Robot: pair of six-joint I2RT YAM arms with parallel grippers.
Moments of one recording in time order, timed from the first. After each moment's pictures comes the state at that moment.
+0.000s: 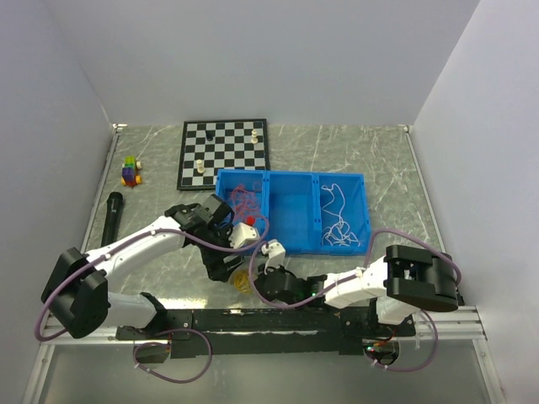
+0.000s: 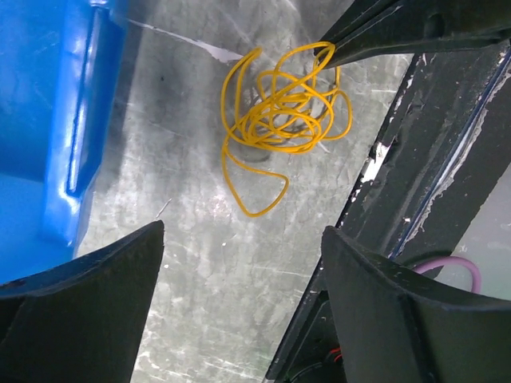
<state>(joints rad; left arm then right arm) -0.69 1.30 0.87 -0.85 0.38 0.46 1.39 1.49 0.48 0.37 0.45 0.75</state>
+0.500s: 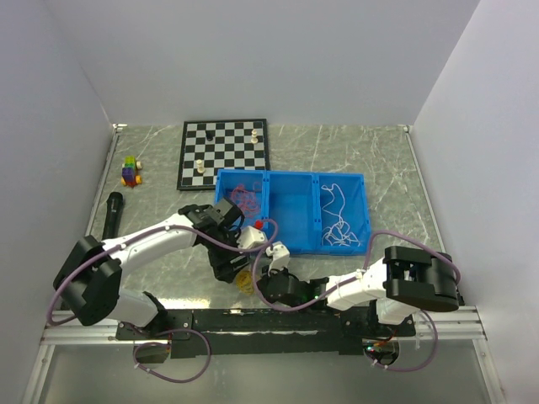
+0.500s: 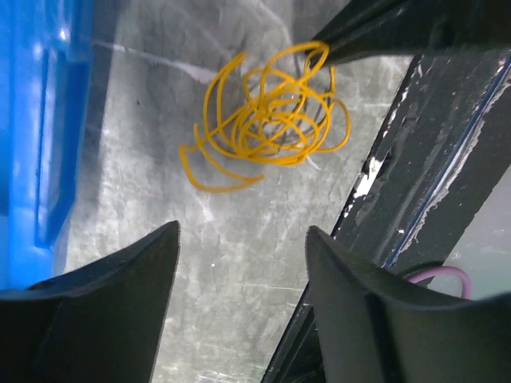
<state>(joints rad) -0.75 1.40 0.89 -0.82 0.37 0.43 1.40 1.49 0.43 0.42 0.49 0.78</state>
